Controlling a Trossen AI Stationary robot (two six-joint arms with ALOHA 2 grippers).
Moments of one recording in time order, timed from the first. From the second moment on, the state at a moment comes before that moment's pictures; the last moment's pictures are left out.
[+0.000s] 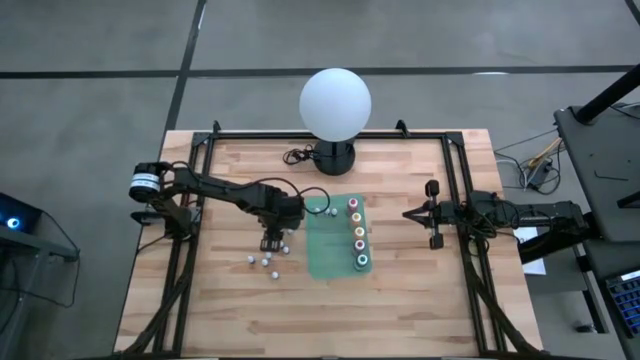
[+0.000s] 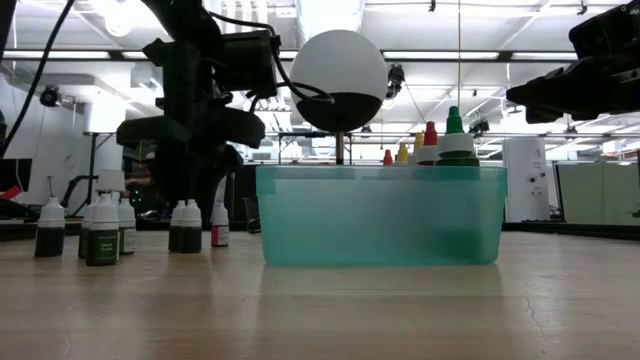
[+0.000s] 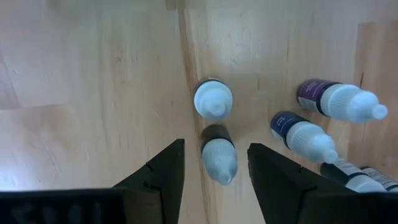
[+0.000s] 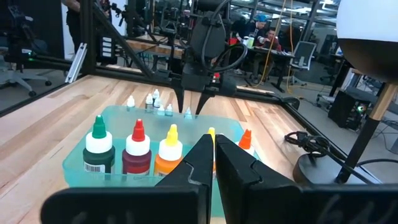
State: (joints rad) left arm 0.04 1.65 1.01 -0.74 0.03 0.12; right arm 0.02 0.06 0.01 0.01 0.02 -0.13
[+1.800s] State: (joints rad) left arm 0.10 1.65 1.38 -1.00 0.03 0.16; right arm 0.02 0.06 0.01 0.01 0.02 -0.13
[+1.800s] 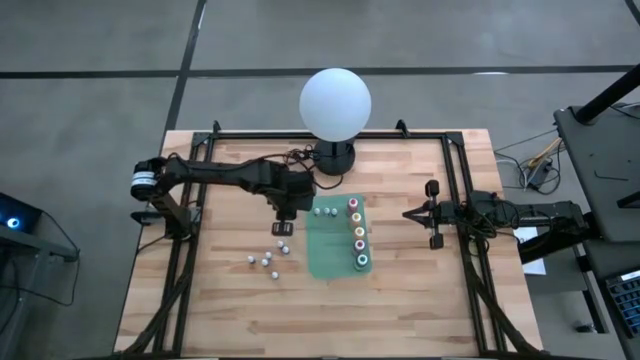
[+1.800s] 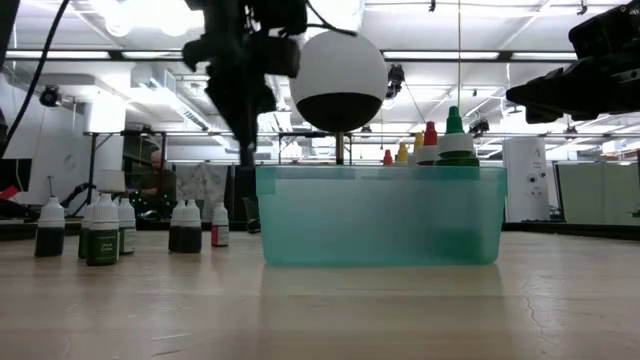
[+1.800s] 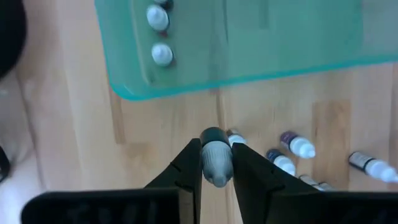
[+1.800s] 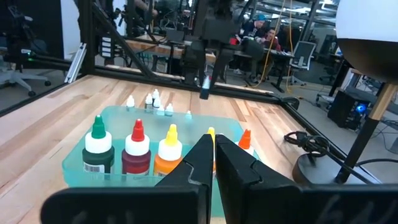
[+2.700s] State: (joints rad) left arm 0.09 1.93 1.75 -1.06 0.10 0.17; right arm 0.02 0.06 0.01 0.01 0.02 -0.13
